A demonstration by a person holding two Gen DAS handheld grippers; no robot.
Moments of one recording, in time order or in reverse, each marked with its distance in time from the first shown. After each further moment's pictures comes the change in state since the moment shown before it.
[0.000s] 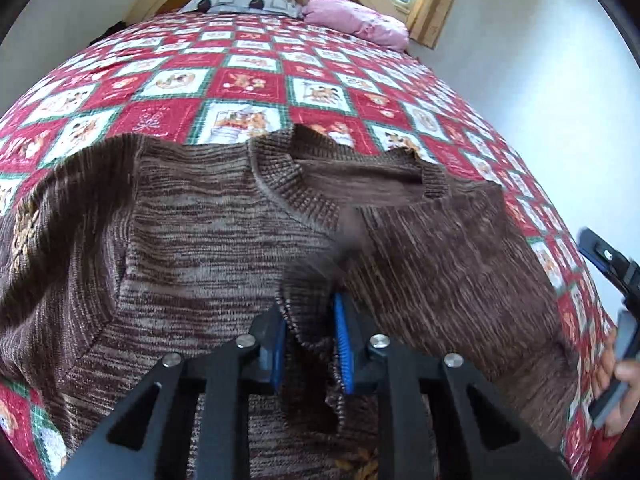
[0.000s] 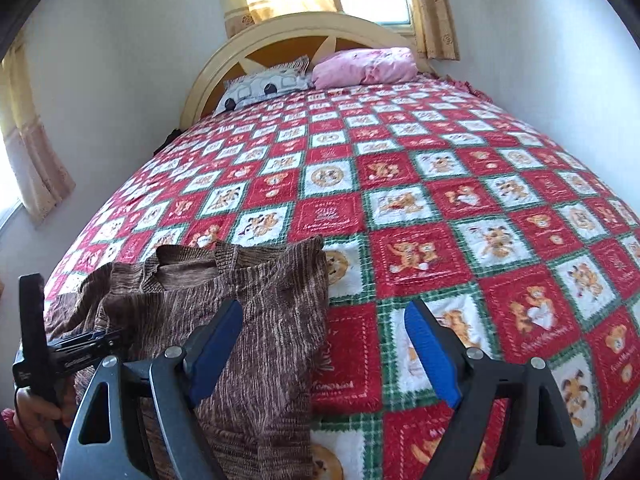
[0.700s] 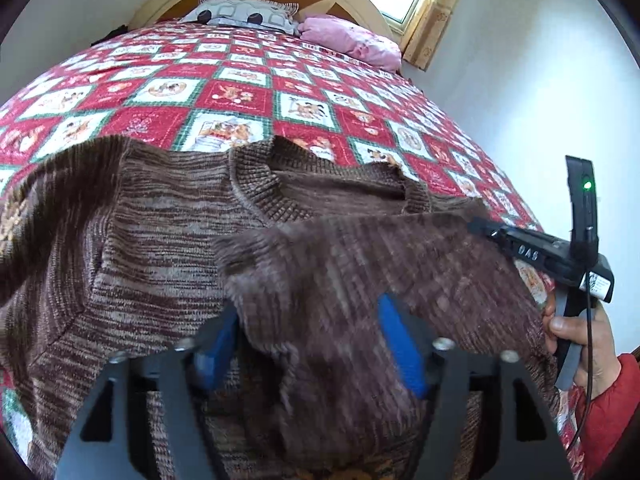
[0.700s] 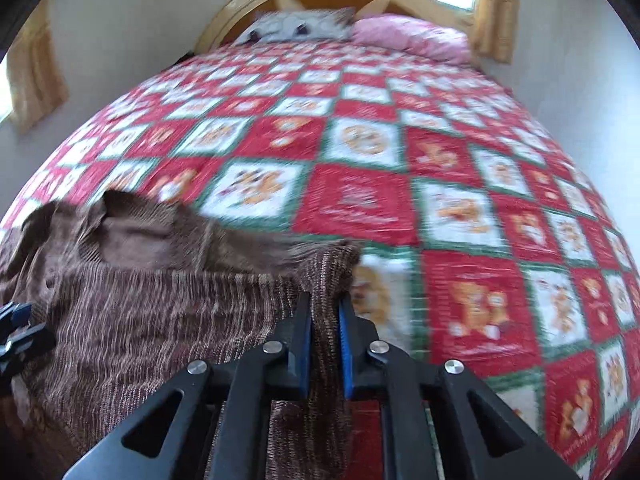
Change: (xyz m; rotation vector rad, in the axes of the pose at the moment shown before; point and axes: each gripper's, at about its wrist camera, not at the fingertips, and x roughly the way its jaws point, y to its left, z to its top) left arm 0.000 -0.012 -0.002 -0.048 -0.074 -0.035; right arm 0.104 0.028 0.022 -0.221 0.139 -0.090
